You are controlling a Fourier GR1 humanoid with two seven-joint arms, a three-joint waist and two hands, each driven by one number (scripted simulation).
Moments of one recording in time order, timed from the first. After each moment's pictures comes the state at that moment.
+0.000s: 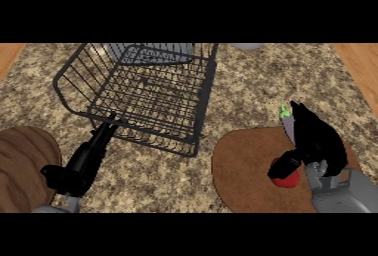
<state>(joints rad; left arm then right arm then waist) -0.03 0.37 -0.32 -1.49 0.30 0.13 -0.12 -0.35 -0.47 0.44 -1.75 0.54 0.19 1.24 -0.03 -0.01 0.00</state>
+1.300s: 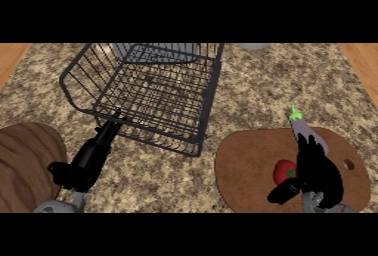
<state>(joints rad) -0.06 0.33 -0.30 -1.45 0.27 0.09 -0.15 -0.06 -0.28 0.34 -1.78 0.77 0.20 1.20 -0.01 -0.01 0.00</state>
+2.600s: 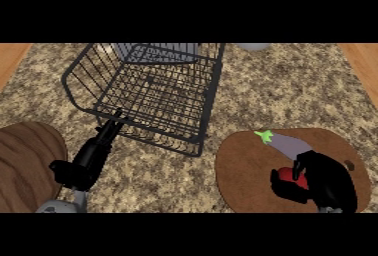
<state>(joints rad) -0.05 0.27 -0.24 -1.46 0.20 0.03 -0.11 0.07 -0.31 0.29 -1.81 0.94 0.19 0.81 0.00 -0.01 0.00</state>
